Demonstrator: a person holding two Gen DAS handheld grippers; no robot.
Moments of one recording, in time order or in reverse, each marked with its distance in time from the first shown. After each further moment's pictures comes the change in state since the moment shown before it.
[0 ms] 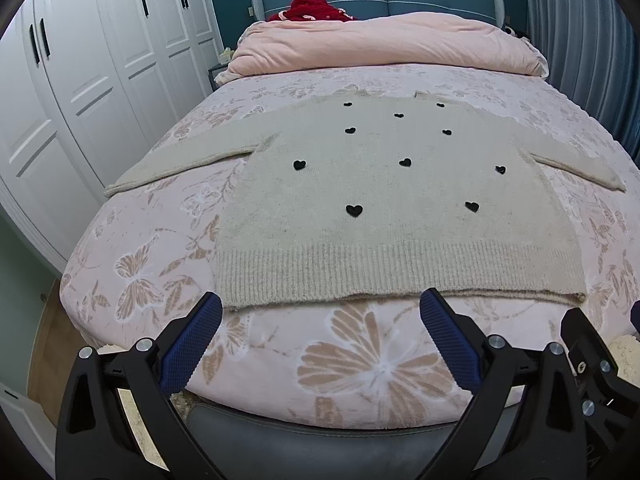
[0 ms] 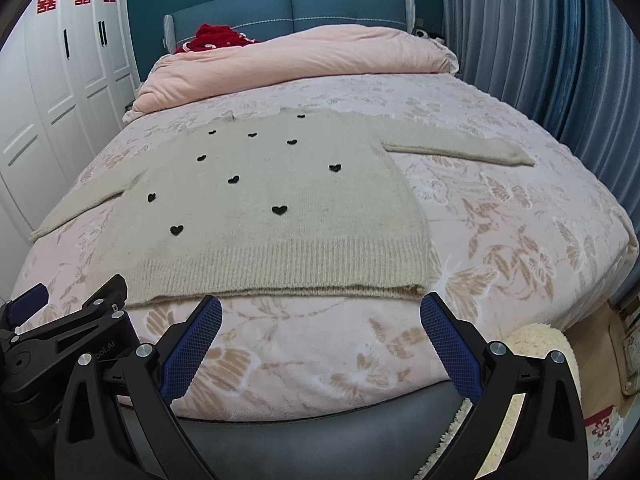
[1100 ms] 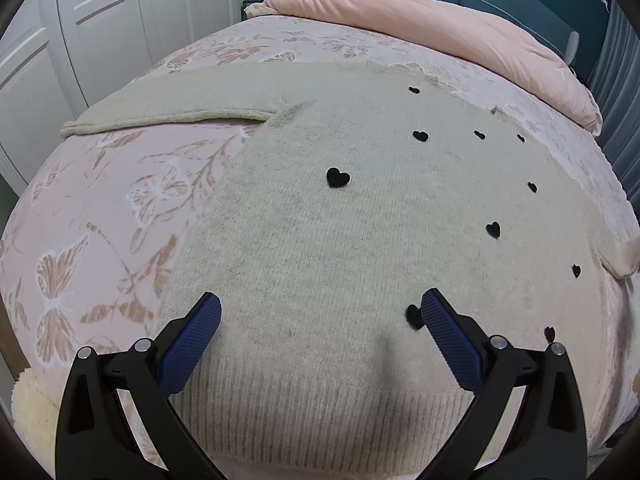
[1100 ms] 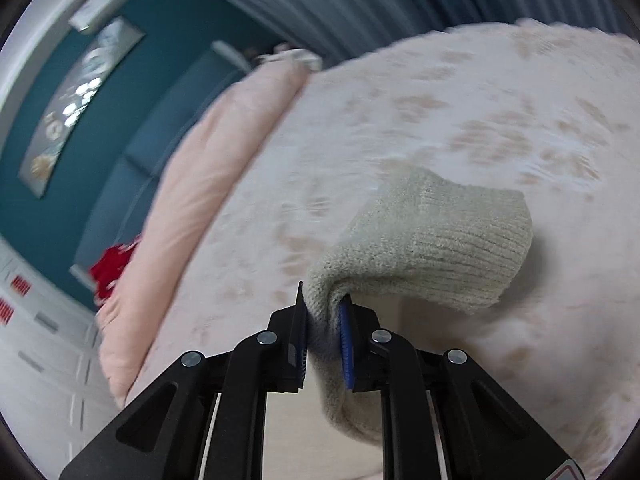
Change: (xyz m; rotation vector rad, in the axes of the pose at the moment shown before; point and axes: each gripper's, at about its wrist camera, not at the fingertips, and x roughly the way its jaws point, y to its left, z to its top) left arm 0.149 0.054 0.082 -0.287 0.154 -0.056; right arm 0.271 -0.321 0.305 0.750 -0.197 0.213
